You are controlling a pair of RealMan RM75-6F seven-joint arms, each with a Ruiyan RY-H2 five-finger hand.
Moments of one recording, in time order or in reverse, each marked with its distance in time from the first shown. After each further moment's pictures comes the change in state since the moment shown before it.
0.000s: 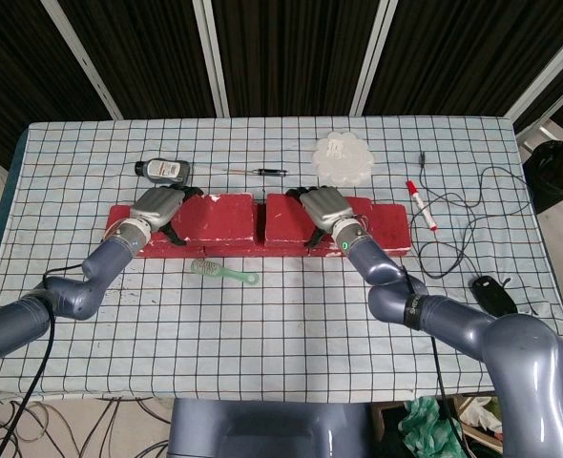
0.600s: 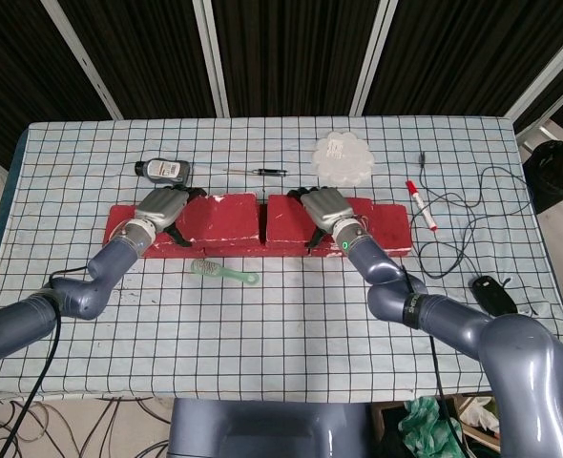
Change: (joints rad) left arm -0.030 -0.008 0.027 -0.008 -0.063 0.015 0.039; right arm 0.003 -0.012 -0.006 0.026 0.001 -0.020 0.011
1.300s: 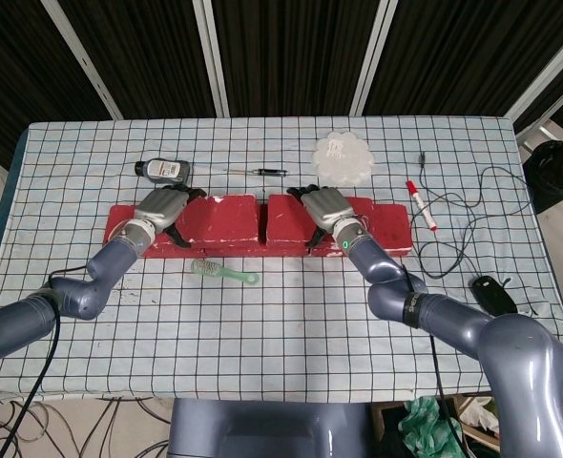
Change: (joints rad) left arm -0.006 0.006 0.011 -0.003 0.005 -0.001 0.000; right arm 0.002 0.001 -0.004 0.008 -0.003 -0.014 0.011
